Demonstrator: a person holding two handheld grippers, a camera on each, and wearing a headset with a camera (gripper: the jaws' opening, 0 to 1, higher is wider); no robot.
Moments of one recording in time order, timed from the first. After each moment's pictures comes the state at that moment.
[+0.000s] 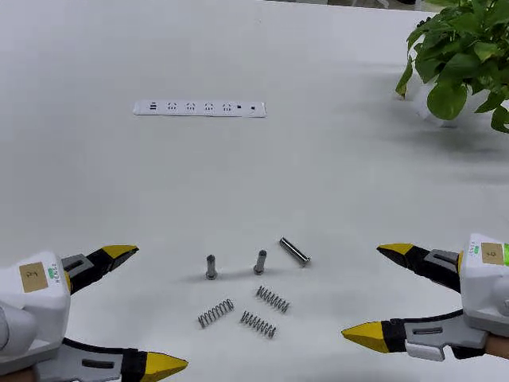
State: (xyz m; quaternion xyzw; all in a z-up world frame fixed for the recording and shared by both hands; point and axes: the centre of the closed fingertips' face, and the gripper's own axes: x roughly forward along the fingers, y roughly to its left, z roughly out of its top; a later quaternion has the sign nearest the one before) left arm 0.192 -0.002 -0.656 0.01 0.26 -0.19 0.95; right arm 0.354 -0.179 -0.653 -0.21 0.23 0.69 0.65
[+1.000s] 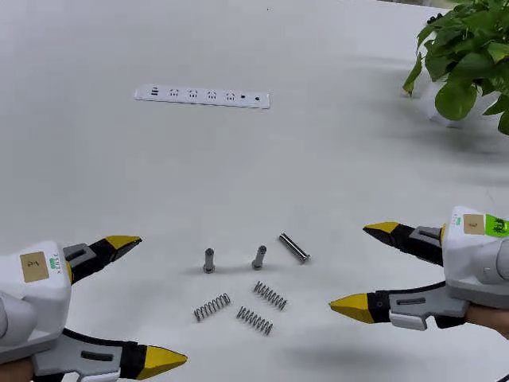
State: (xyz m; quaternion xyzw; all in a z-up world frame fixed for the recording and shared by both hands) left arm 0.198 -0.009 -0.655 0.01 0.25 -0.20 0.95; right arm 0.372 -0.142 -0.651 -0.24 0.23 0.70 0.63
